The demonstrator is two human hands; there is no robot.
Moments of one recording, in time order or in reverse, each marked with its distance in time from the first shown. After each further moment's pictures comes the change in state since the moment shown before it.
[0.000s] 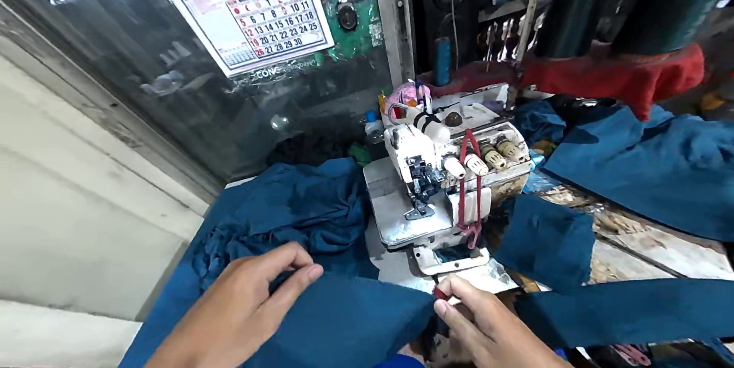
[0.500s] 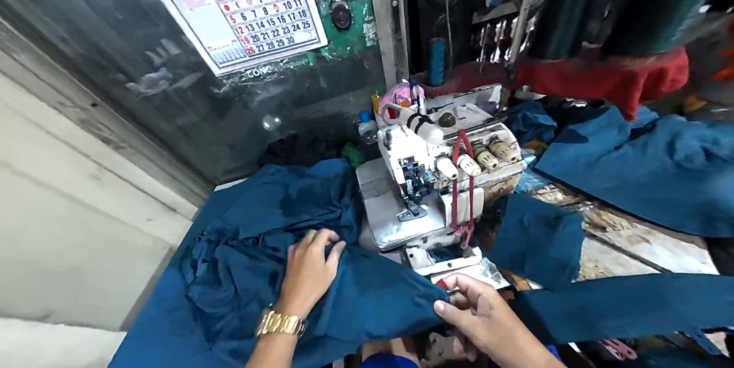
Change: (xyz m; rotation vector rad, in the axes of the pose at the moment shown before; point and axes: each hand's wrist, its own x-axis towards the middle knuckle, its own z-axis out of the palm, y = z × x) left_hand 0.061 -0.071 0.139 0.229 0.215 -0.139; right_hand -0.002 0.018 0.000 0.501 0.108 0.319
